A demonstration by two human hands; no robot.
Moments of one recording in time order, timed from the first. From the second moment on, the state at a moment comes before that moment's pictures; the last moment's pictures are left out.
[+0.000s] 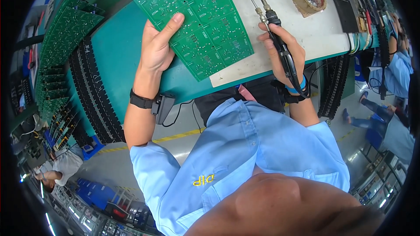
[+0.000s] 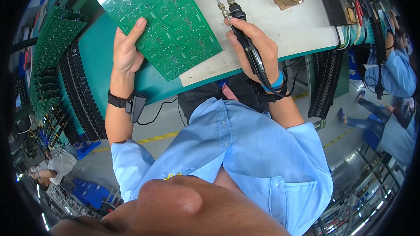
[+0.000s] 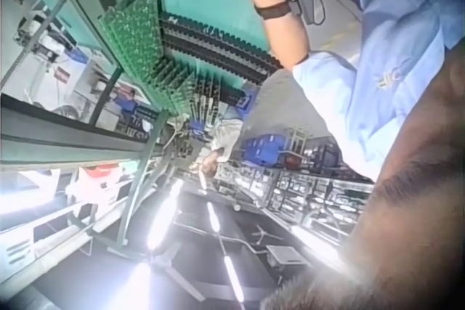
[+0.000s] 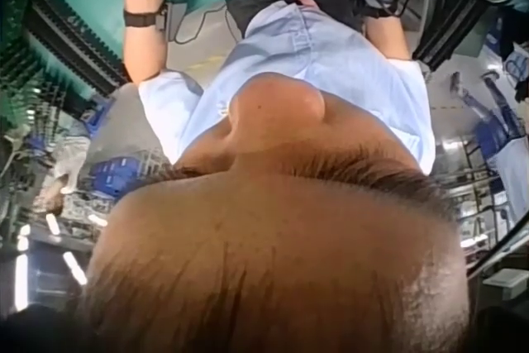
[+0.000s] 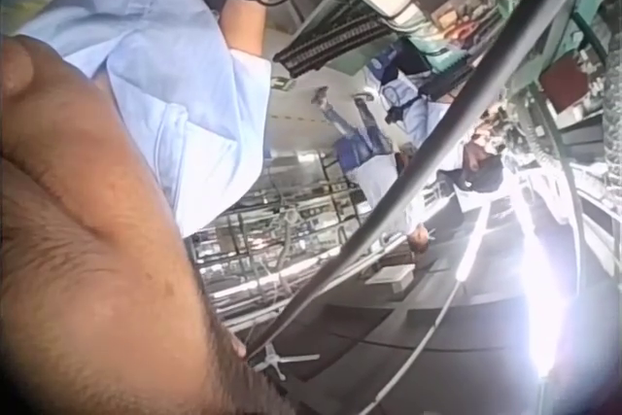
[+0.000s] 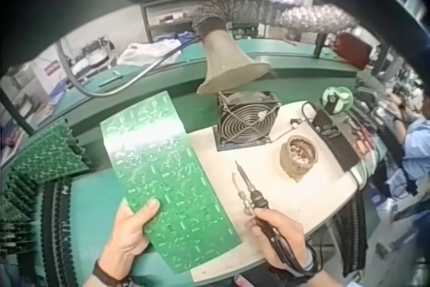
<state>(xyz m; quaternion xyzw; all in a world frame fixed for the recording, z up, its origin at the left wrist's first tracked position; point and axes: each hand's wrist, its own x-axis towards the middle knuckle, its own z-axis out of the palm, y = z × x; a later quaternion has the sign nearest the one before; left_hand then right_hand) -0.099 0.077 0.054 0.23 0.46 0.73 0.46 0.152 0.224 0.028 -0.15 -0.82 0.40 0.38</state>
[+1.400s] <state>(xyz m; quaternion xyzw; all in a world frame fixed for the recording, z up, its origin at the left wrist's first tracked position) -0.096 0.080 0.041 0.26 0.52 0.75 0.32 0.157 0.212 0.052 -0.08 -0.79 0.39 0.47</state>
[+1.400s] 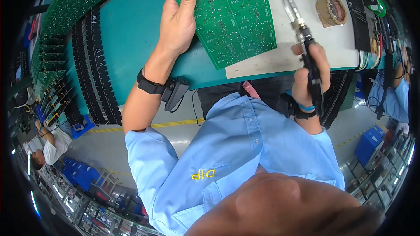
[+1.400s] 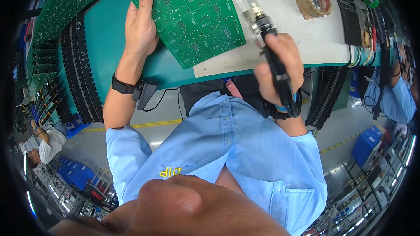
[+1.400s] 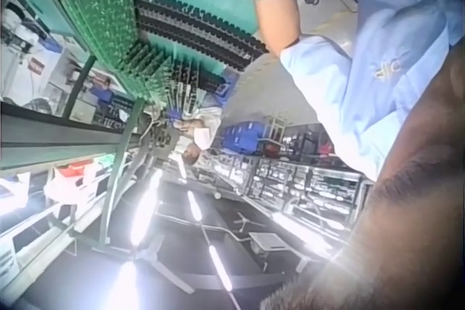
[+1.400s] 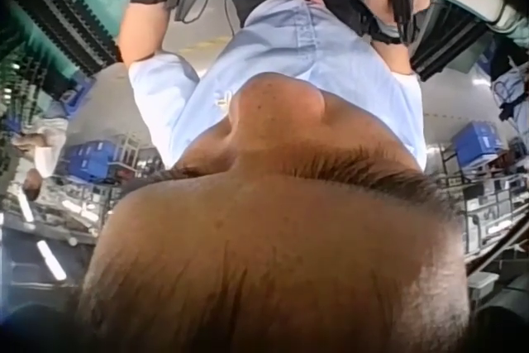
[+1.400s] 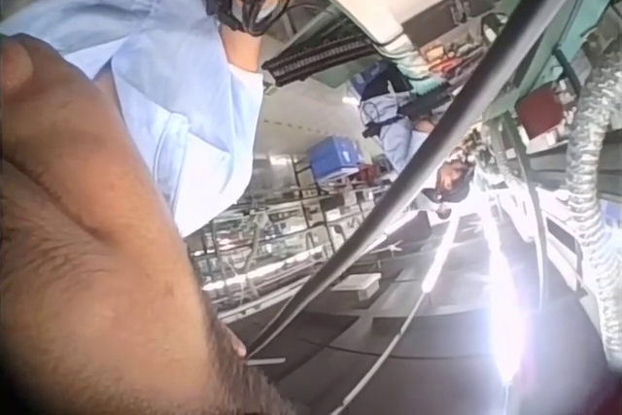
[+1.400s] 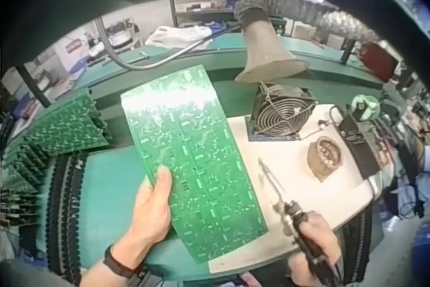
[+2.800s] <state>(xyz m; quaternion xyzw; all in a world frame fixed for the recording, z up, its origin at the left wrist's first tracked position) -0.103 0.075 0.041 0.37 0.65 0.65 0.16 0.131 0.189 0.060 0.03 -0.83 0.46 0.31</state>
